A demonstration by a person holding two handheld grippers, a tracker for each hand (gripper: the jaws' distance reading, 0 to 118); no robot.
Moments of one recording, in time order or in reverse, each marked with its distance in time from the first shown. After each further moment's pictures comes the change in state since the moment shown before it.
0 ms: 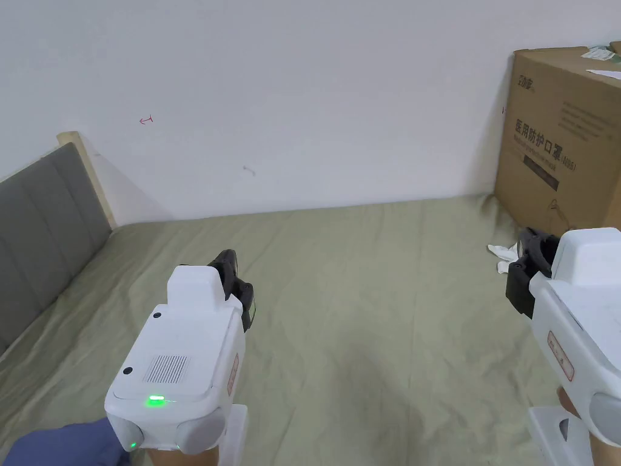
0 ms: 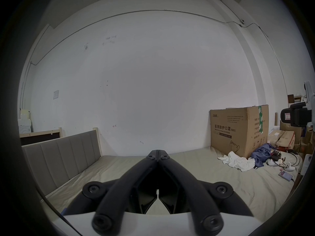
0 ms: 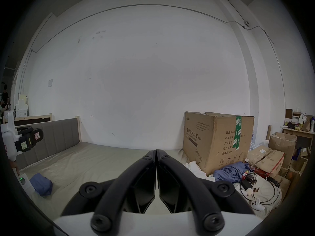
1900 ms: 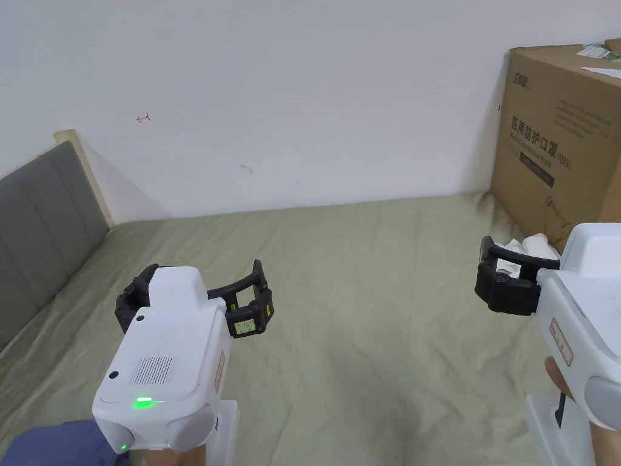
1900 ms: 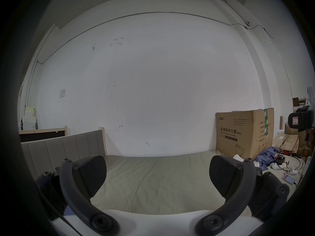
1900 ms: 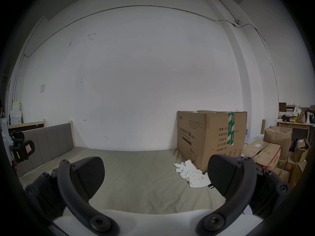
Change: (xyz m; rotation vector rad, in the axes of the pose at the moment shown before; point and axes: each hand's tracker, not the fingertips) left arm -0.011 -0.005 0.004 0.018 0.054 0.025; right arm 0.008 -0.004 -0.001 0.005 -0.069 -0.050
